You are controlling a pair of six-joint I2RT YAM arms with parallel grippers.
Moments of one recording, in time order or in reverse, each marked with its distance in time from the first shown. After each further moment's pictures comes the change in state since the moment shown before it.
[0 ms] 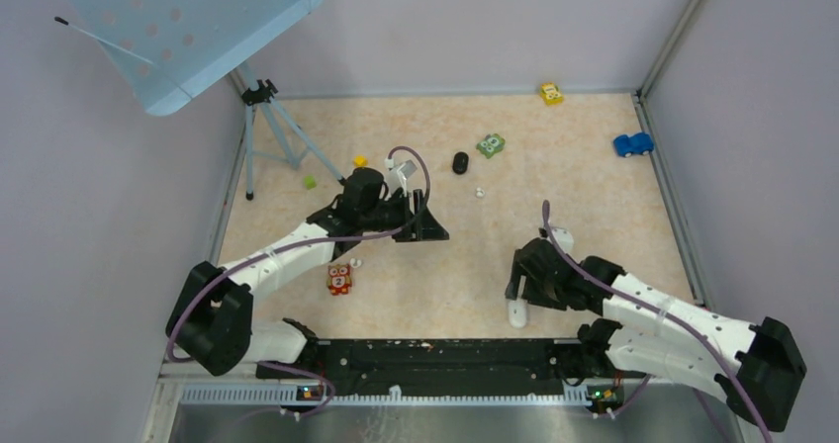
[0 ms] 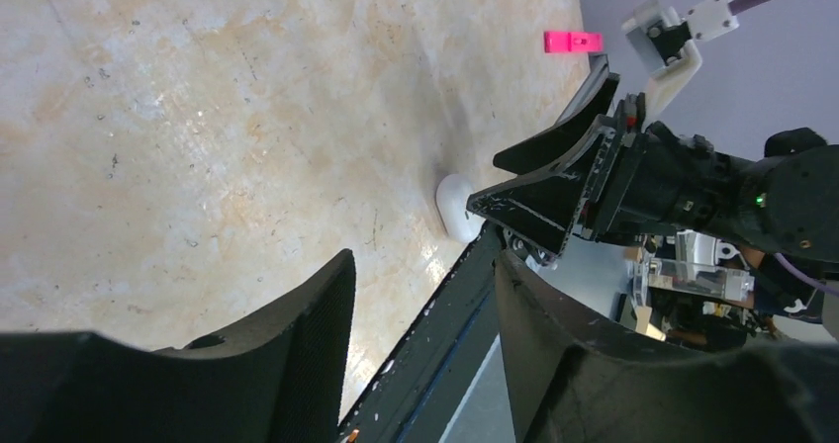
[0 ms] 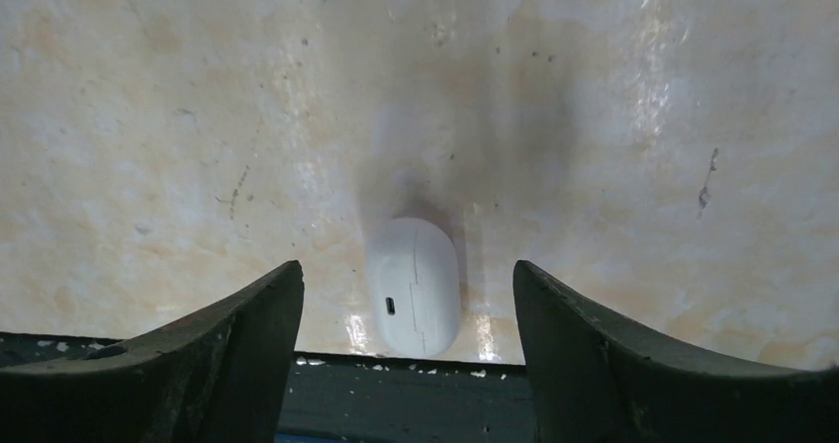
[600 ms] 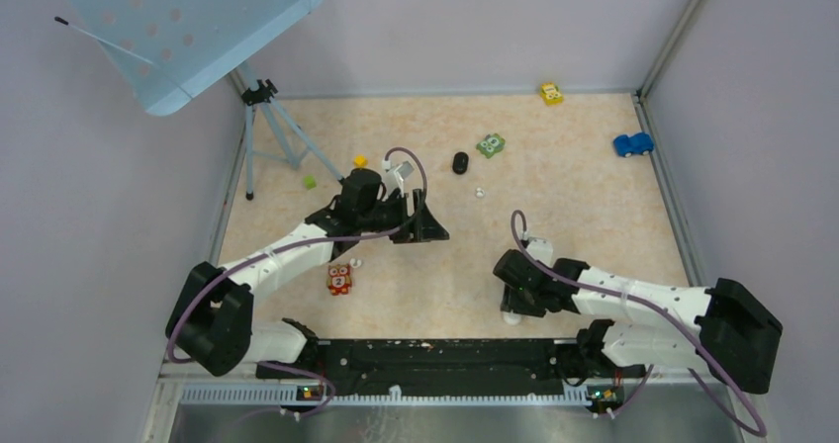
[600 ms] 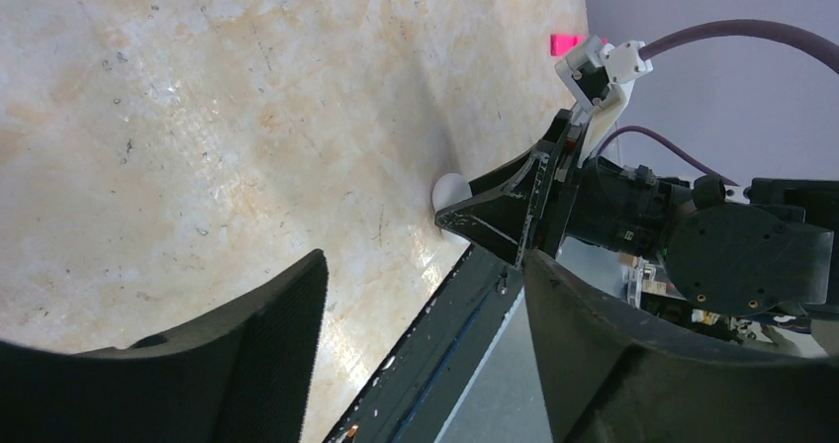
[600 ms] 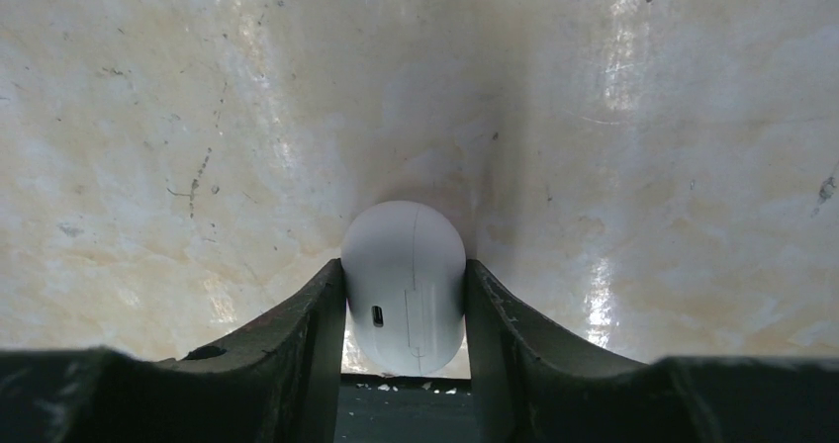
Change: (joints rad) left arm 0.017 -0.006 -0.011 -0.008 0.000 -0.008; right arm 0.145 0.220 -0.043 0.106 -0.005 0.117
